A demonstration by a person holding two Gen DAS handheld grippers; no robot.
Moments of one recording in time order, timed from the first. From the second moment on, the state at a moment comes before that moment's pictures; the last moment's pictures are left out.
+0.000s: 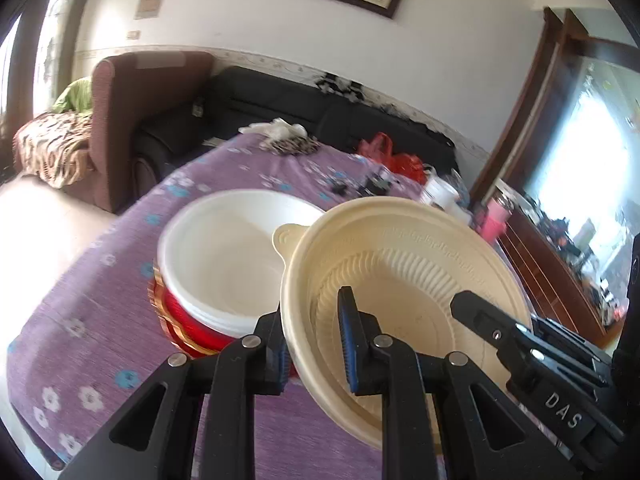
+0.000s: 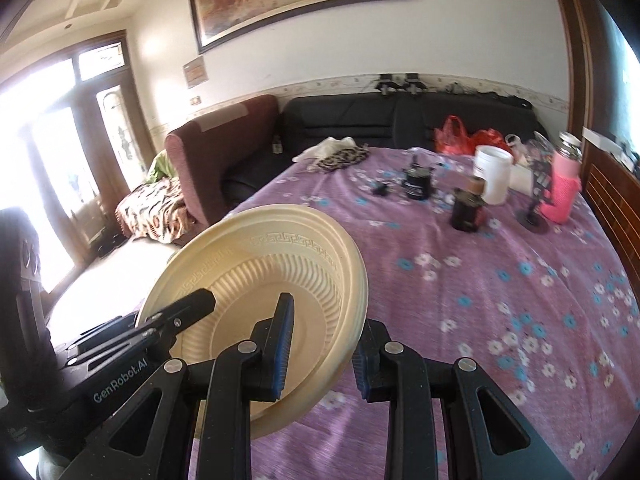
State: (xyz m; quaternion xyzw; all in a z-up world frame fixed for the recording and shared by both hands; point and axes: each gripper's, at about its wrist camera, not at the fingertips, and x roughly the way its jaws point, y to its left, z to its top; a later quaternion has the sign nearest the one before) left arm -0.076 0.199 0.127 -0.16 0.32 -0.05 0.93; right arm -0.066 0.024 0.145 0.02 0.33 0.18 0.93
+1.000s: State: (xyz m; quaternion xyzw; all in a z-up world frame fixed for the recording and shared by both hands) left arm 0.001 0.280 0.112 -0.13 0.34 0.05 0.93; right arm 0.035 0.119 0.115 0.01 0.38 0.23 0.90
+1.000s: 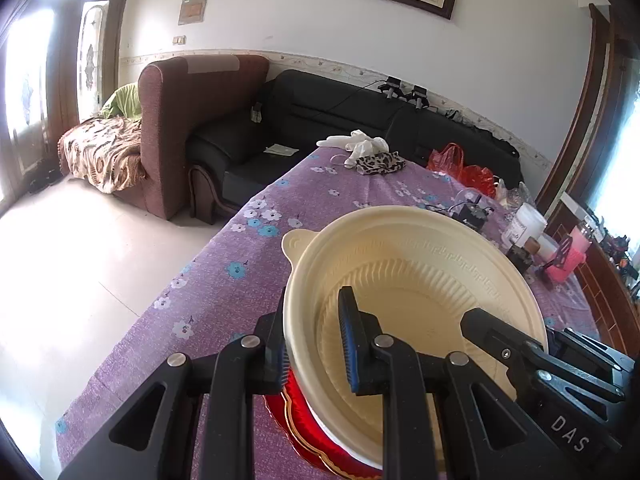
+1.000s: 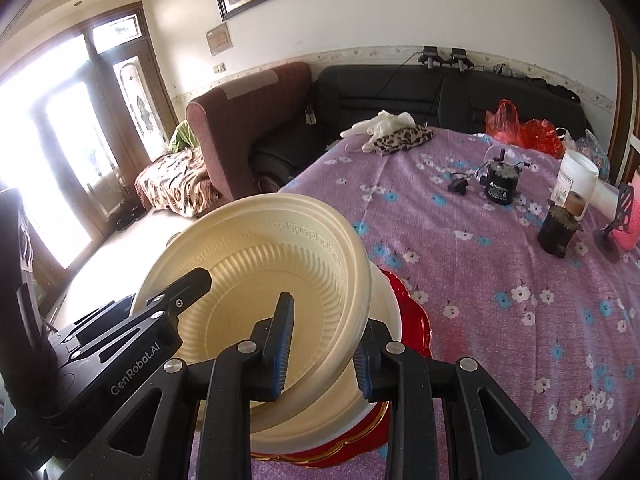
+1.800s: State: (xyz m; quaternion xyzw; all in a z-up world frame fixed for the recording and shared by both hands) left arm -0.011 0.294 0.112 -0.14 0.31 0.09 0.94; right arm 0.032 0.129 0.111 -0.01 0.35 0.22 0.91
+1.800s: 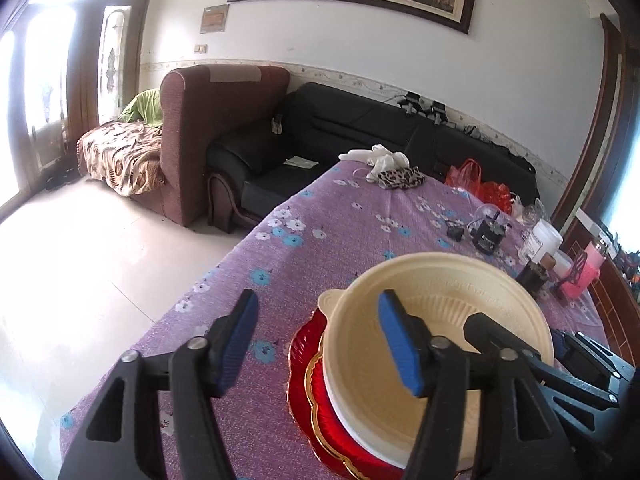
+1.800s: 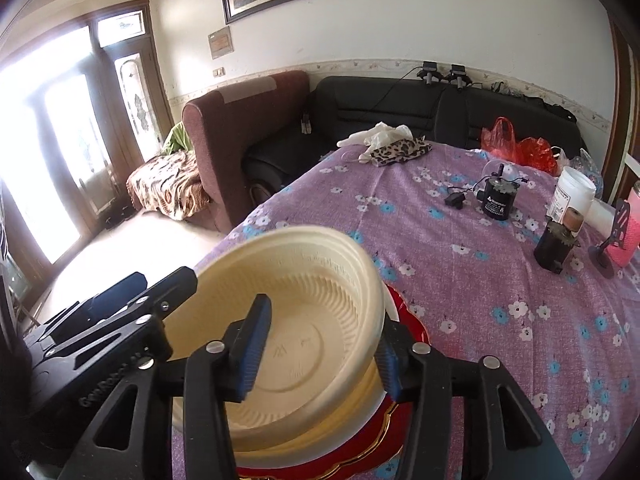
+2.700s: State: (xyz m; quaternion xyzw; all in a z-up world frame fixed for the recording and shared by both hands) left arm -0.064 0.266 0.147 -0.11 0.26 0.13 0.95; right arm -0.025 0.079 0.136 0.01 0.31 0.20 0.93
